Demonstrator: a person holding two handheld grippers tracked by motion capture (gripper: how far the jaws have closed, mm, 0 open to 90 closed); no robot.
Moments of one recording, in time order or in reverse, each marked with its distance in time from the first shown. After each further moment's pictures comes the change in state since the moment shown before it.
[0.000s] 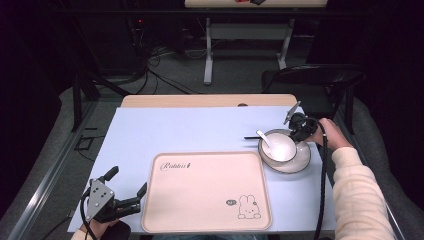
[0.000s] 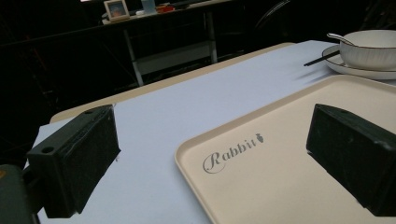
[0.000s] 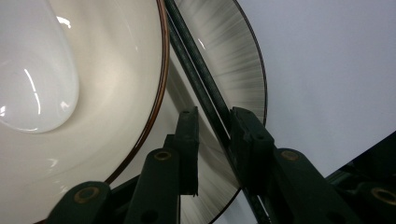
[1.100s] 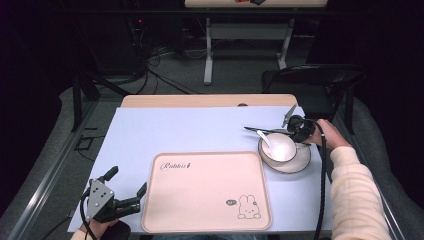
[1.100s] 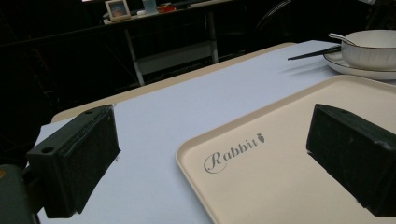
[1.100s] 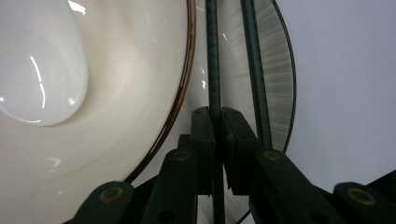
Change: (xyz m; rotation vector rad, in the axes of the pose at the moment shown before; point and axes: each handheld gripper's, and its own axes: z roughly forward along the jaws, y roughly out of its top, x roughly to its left) left arm 0.000 0.000 0.000 -0.001 0.004 0.000; right arm 0.000 0.000 0.011 0.023 0.071 -0.049
